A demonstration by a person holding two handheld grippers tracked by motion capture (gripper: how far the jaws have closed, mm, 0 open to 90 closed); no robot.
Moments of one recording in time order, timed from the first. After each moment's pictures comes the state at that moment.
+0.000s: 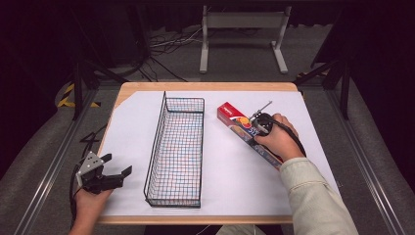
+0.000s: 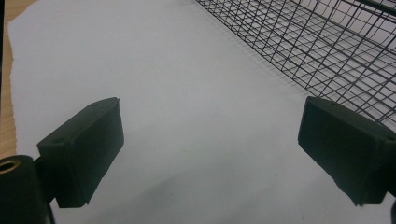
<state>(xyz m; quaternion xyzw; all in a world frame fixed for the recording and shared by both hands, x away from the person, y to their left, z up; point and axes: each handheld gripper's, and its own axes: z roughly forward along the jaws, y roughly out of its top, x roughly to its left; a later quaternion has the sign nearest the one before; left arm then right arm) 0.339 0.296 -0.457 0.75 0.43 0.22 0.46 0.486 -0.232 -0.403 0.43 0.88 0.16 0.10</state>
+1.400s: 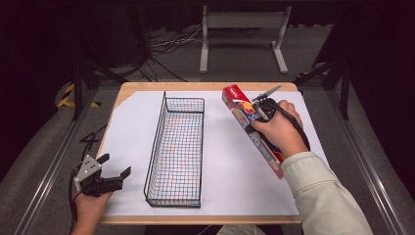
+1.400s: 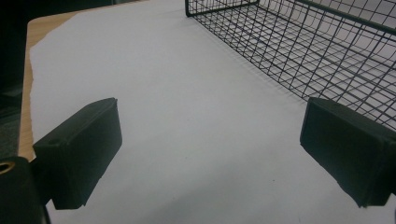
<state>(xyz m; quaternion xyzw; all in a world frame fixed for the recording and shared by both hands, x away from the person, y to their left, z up) 0.328 0.295 -0.457 0.74 0.41 0.26 0.47 0.458 -0.205 -0.318 0.55 0.80 0.20 0.11</state>
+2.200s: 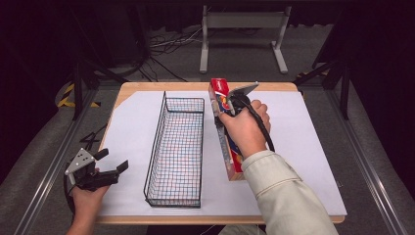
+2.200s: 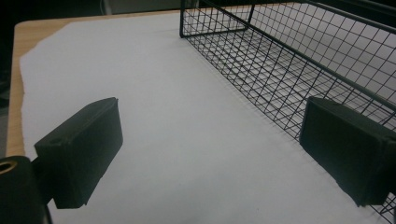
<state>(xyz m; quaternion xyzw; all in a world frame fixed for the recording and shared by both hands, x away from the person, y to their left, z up) 0.335 0.302 -0.437 0.72 0.42 0.22 0.51 0.447 -0.117 -0.299 0.67 0.70 0.24 0.09</state>
